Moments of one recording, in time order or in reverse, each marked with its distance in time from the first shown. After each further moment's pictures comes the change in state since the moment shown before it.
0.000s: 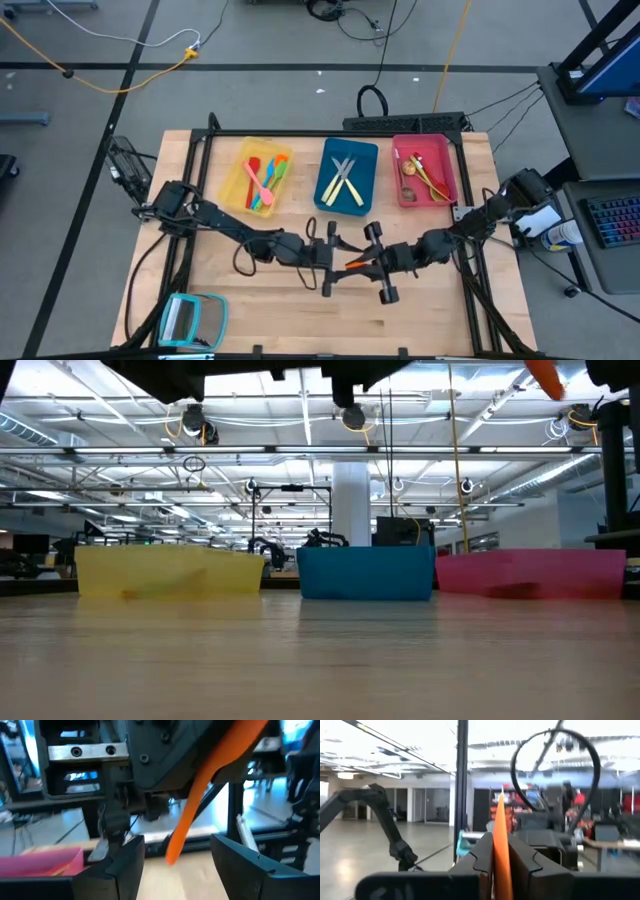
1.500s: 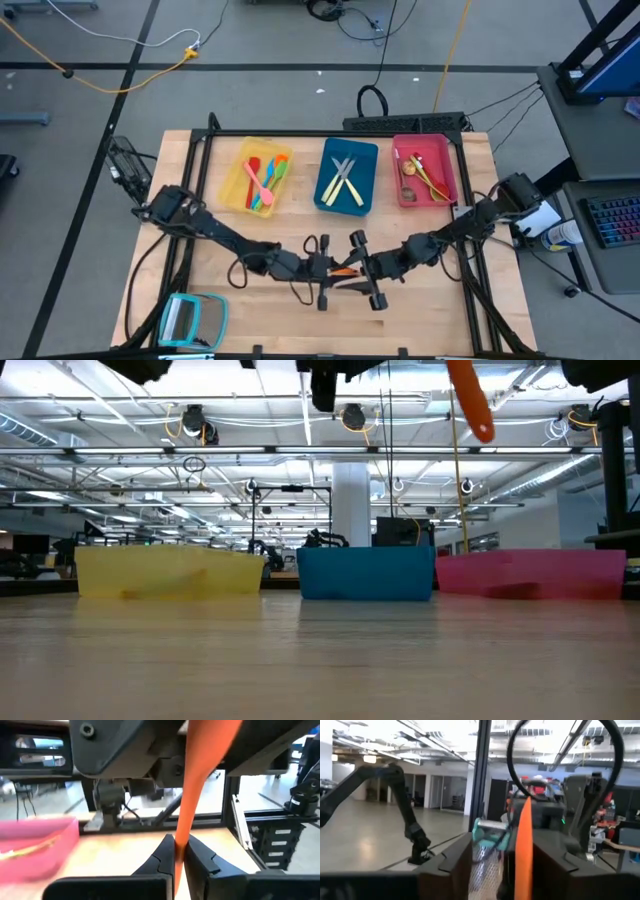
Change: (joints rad) left arm -0.090 -0.010 0.000 -0.109 -0.148 -0.078; right arm -0.026 0.104 0.097 -0.066 -0.147 -0.015
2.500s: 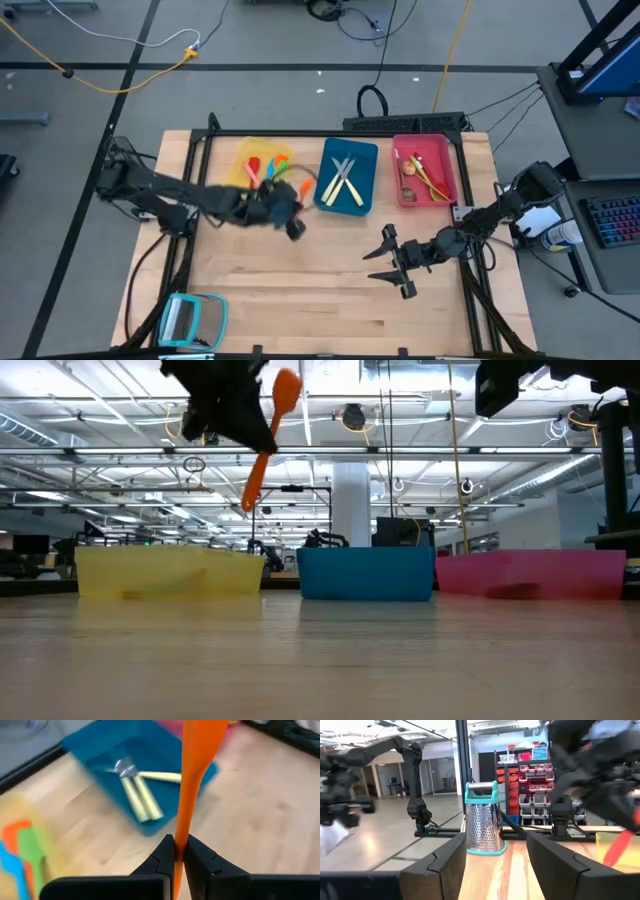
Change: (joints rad) left arm 0.235 -0.496 -0.001 -1.305 -0.155 -0.664; right arm 0.081 -0.259 -0.382 -0.016 0.186 0.169
